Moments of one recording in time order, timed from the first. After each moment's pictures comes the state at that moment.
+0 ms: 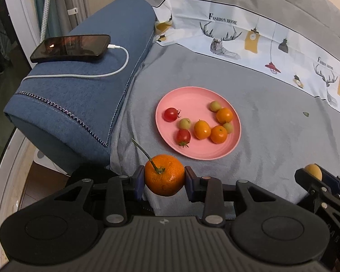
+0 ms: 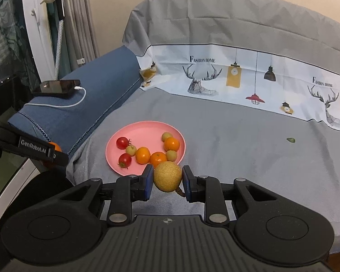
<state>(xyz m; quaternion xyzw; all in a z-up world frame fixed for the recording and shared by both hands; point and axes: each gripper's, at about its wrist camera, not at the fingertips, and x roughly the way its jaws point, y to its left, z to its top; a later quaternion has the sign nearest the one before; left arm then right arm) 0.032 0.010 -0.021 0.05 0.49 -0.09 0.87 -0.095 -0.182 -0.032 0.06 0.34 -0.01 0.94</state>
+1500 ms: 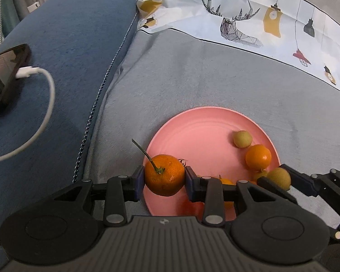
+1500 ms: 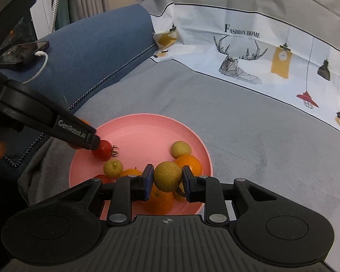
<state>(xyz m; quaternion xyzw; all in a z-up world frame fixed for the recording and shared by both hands) 0.202 -0.041 -0.111 0.10 0.53 -0.10 0.84 0.092 -0.173 -0.126 0.02 0.40 0.06 0.91</state>
